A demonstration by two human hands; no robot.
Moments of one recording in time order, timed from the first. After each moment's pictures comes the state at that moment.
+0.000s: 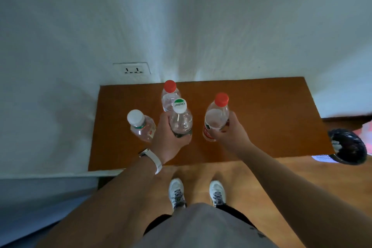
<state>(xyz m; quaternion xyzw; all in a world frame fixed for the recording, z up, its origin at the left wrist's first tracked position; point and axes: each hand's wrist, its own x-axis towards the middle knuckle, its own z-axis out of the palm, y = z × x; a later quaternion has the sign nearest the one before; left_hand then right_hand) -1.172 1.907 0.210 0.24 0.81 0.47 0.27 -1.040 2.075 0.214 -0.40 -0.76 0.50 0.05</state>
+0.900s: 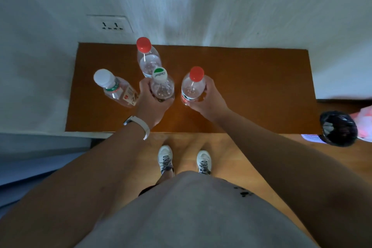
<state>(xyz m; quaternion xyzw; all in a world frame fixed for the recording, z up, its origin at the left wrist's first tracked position) -1.151 1.933 0.177 0.15 0.86 0.46 0.19 -1.043 2.099 0.182 -0.31 -0.82 0.49 0.01</state>
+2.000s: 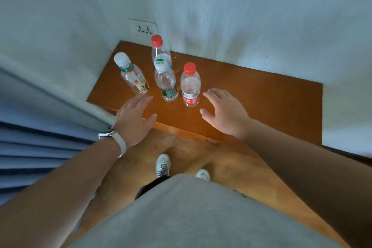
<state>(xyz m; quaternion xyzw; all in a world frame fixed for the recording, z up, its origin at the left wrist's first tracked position) -1.044 1.880 0.244 0.19 0.96 0.16 0.11 -0.974 2.153 0.232 0.00 -0.99 0.16 -0.04</state>
